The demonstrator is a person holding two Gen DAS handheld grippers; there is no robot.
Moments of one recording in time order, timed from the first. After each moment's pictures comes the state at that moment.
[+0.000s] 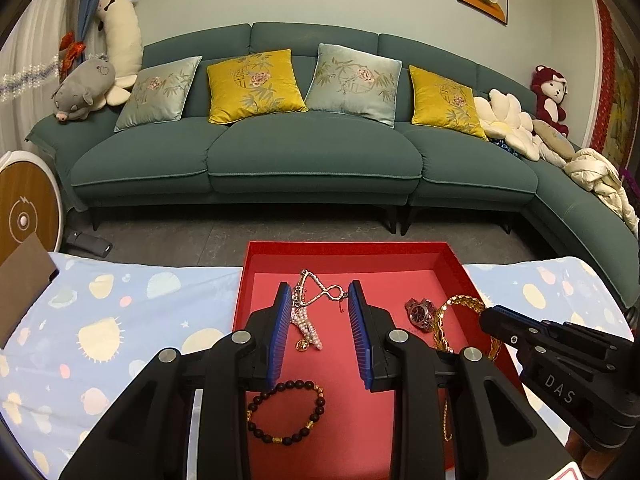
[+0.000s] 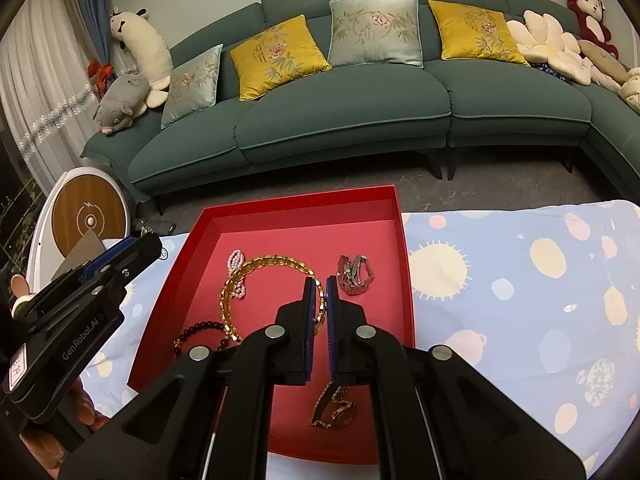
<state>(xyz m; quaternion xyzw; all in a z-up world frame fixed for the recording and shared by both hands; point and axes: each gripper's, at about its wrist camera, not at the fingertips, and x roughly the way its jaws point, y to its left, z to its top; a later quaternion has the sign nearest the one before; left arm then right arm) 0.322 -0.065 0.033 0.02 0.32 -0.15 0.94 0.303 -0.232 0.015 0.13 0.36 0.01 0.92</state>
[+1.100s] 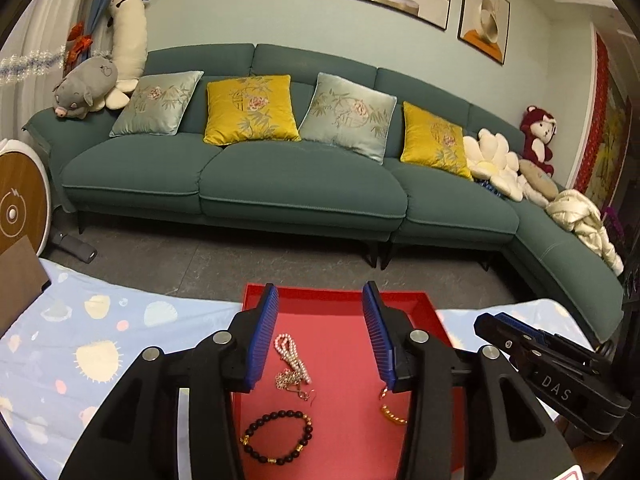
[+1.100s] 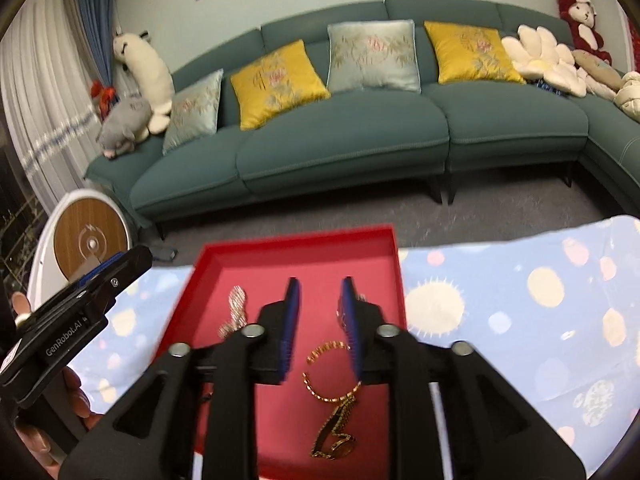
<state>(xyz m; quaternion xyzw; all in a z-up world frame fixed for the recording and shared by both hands) 0.321 -0.037 0.079 -0.05 0.27 -0.18 0.94 0.300 -0.240 0.042 0.14 0.31 0.00 0.94</state>
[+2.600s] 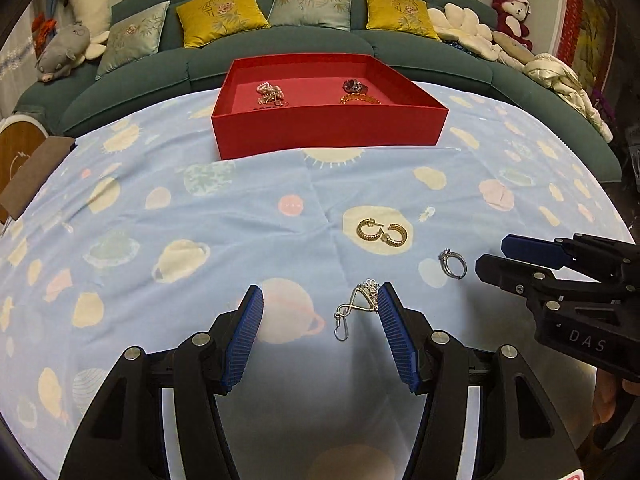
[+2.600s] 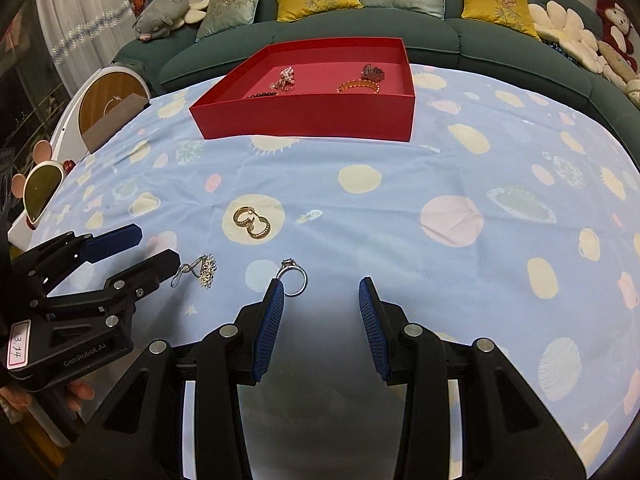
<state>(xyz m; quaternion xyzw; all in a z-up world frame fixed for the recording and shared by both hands) 0.096 -0.012 -0.054 0.08 0.43 -0.20 0.88 0.084 -0.182 -0.048 0.06 0.45 0.05 0.89</state>
